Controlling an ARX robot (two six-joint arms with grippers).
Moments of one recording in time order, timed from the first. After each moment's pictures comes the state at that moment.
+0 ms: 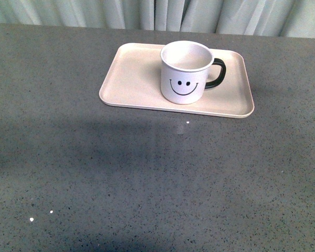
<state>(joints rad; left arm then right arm) 0.00 0.02 0.01 0.00 0.00 -0.01 0.05 1.43 0.39 1.04 0.05 -0.01</state>
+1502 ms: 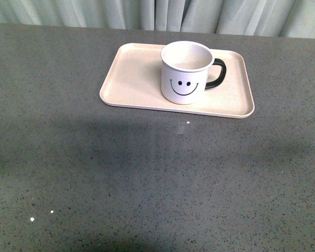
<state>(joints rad) 0.00 0.02 0.01 0.00 0.00 -0.01 0.00 0.39 0.02 0.38 0.00 -0.01</state>
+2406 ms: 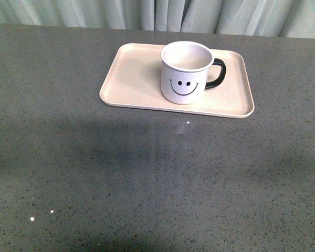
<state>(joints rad) 0.00 0.02 0.01 0.00 0.00 -0.01 0.00 0.01 0.02 0.00 0.00 -0.01</state>
